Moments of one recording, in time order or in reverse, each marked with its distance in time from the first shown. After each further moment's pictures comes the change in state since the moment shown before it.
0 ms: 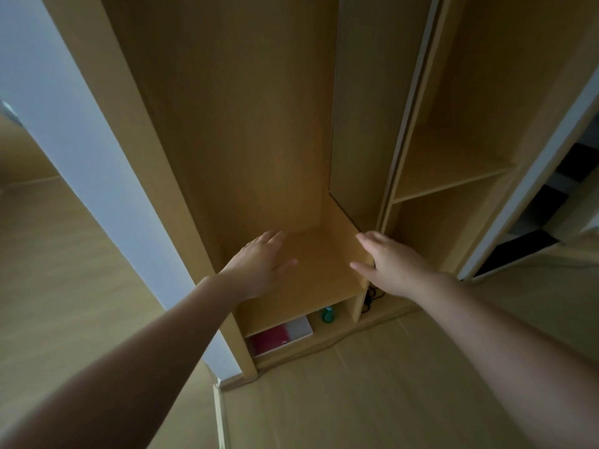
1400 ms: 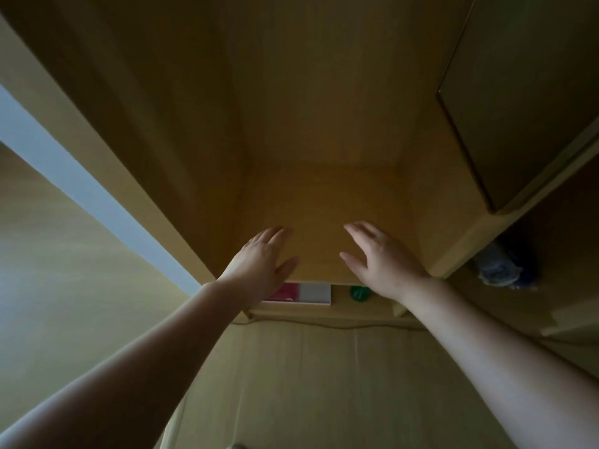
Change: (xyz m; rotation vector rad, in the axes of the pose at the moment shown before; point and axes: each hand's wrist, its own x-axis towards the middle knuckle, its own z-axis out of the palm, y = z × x) left_hand 0.120 -0.085 0.344 -0.073 0.054 -0.387; right_hand 0.256 0.123 0.333 0.189 -0.044 -0.562
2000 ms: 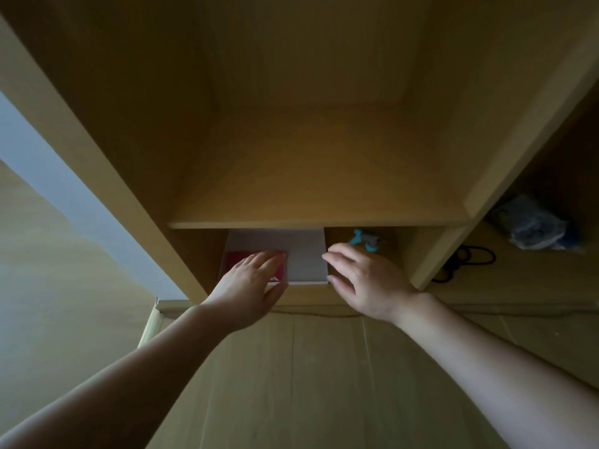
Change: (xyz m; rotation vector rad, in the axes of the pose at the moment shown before) left_hand -0.023 -0.099 0.283 0.079 0.052 0.153; right_hand -0.055 0.096 0.273 -0.101 0.102 -0.258
